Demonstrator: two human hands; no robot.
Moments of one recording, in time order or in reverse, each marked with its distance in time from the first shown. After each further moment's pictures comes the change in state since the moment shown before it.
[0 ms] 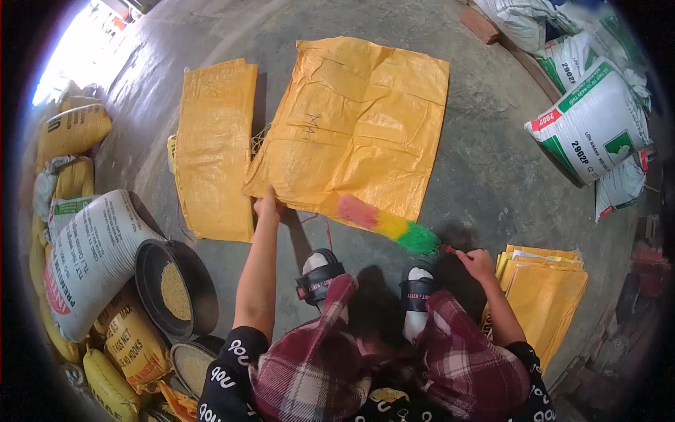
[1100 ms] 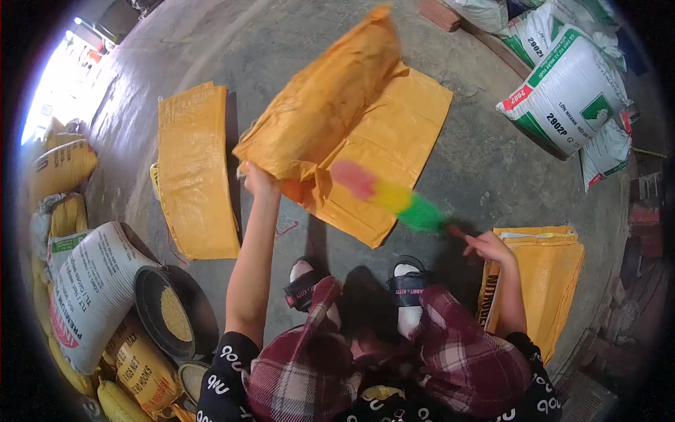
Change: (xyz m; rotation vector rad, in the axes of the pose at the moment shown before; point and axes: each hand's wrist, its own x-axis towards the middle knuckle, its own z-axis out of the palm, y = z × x) left_hand -0.117 0.067 0.118 -0.449 -0.317 0.260; right_hand -0.008 0.006 -0.092 0.512 -0.461 0.347
